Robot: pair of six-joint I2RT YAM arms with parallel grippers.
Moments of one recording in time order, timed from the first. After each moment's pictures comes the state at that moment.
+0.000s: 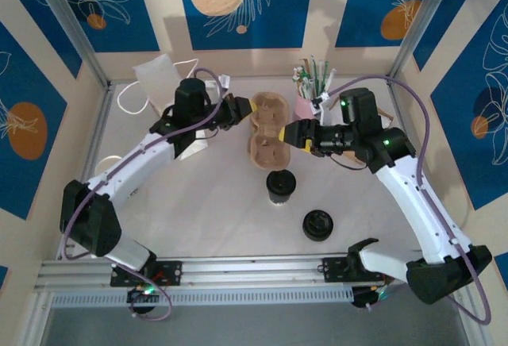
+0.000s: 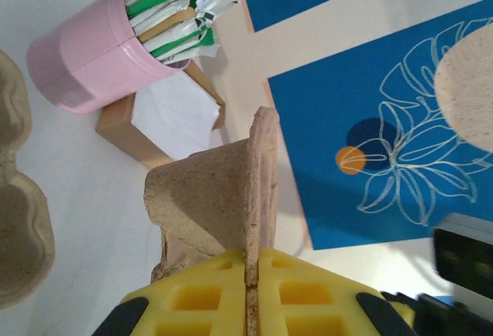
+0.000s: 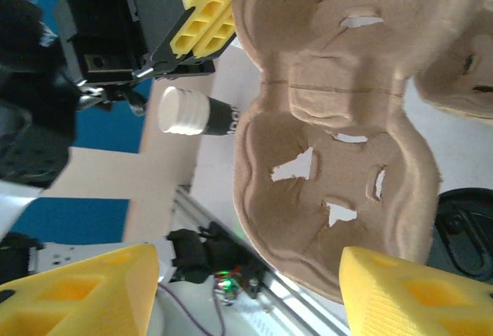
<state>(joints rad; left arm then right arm) -0.54 1.51 1.28 -0.06 0.55 -0.96 0.41 1.15 1.35 -0.88 -0.62 0.64</state>
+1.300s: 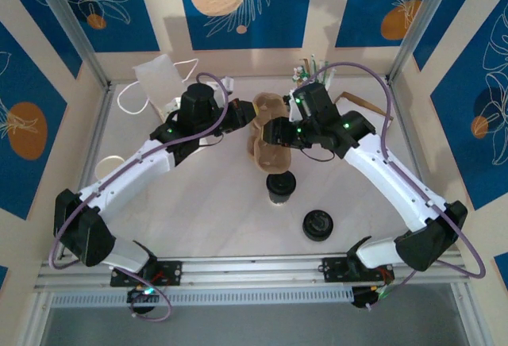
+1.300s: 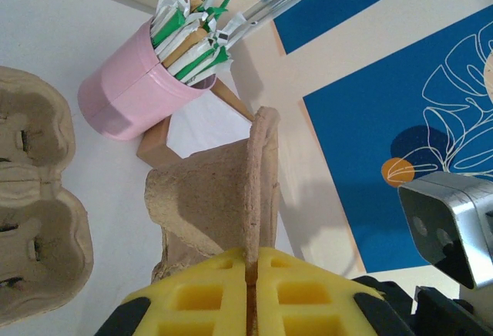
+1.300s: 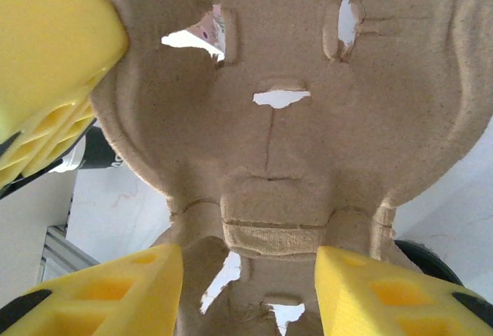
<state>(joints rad) -0.63 1.45 1.29 -0.15 0.33 -0.86 0.61 1.37 1.47 -0.90 -0.21 0.62</state>
